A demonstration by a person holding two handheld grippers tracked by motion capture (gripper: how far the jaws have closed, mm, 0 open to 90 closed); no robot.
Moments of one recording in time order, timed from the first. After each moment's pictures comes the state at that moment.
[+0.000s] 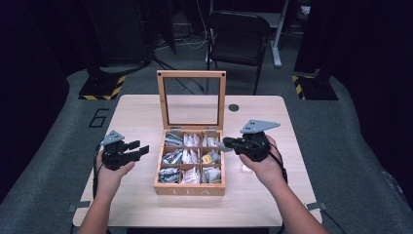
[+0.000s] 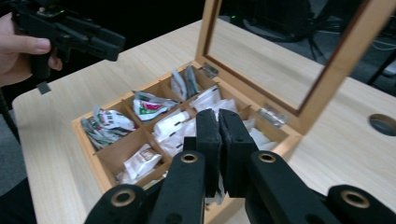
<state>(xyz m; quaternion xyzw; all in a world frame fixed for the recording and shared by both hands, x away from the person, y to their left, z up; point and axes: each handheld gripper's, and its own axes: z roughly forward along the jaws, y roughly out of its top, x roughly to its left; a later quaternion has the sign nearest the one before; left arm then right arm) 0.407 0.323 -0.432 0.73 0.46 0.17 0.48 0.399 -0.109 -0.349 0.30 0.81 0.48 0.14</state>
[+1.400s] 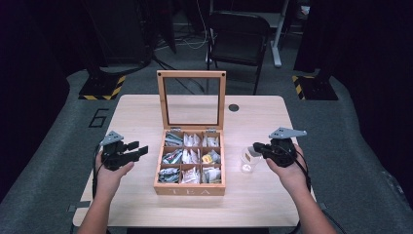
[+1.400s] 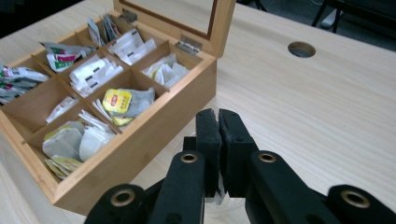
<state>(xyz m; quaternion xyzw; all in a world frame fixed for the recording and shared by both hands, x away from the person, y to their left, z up) 0.407 0.326 -0.435 0.73 0.47 0.17 0.47 0.401 -0.184 -0.388 0.40 0.80 0.42 0.18</state>
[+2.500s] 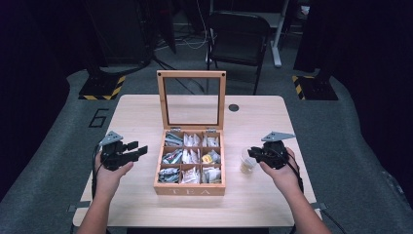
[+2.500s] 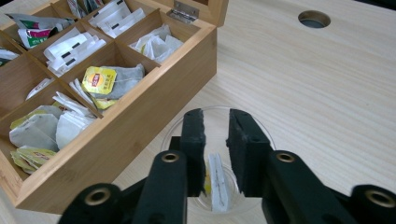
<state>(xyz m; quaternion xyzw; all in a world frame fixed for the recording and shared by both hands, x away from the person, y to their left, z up) 0.407 0.328 -0.435 0.73 0.47 0.17 0.47 0.414 -0.175 -0.420 0.41 0.80 0.40 0.16</state>
